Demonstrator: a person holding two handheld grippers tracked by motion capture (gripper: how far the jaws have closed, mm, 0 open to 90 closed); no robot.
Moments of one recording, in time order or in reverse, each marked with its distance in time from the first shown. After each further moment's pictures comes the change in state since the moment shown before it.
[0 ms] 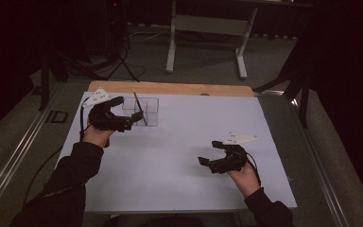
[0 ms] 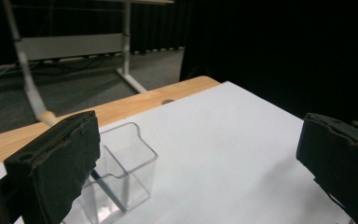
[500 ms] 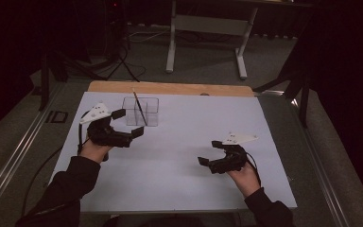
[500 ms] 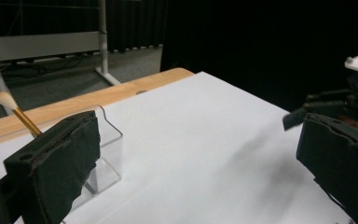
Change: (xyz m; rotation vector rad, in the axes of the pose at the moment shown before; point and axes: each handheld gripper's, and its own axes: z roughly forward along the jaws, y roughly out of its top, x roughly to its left) left arm -0.024 -0.021 -0.018 0.002 -0.071 0.023; right arm 0.001 0.001 0.000 0.004 0.000 -0.008
